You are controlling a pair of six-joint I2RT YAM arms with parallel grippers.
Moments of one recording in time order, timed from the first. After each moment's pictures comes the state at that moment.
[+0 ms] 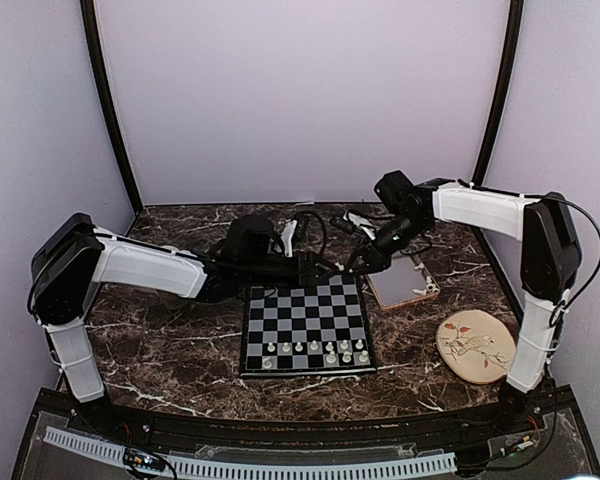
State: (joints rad) left arm -0.86 1.84 1.11 0.37 0.31 -0.69; right arm 0.53 1.90 1.53 -0.84 -0.71 -0.53
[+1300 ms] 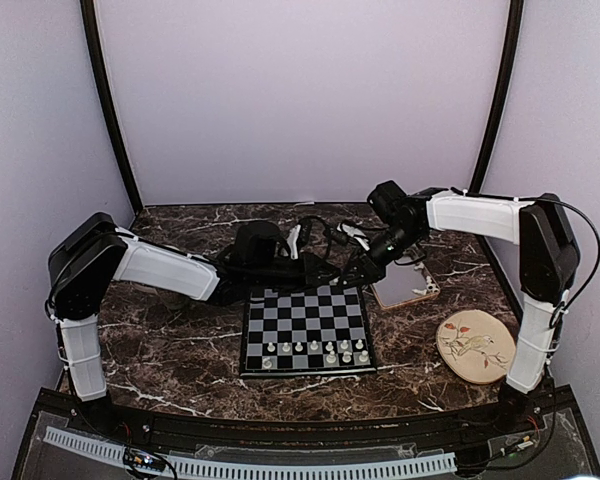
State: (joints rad) left arm -0.86 1.94 1.14 0.48 0.35 -0.83; right arm 0.58 1.90 1.47 -0.79 -0.75 -0.49
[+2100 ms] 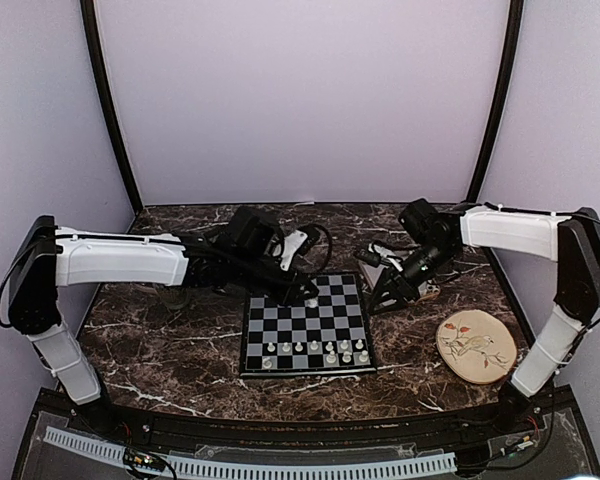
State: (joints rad) left arm -0.90 1.71 1.19 -0.15 0.26 -0.31; right arm 0.52 1.67 1.19 -0.85 -0.78 -0.59
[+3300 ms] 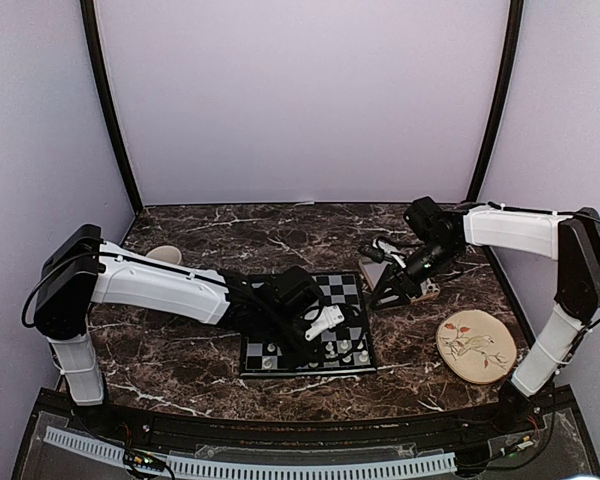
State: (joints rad) left arm -1.13 1.87 1.23 -0.36 0.15 0.07; right arm 0.47 1.67 1.17 -0.83 -0.79 -0.60
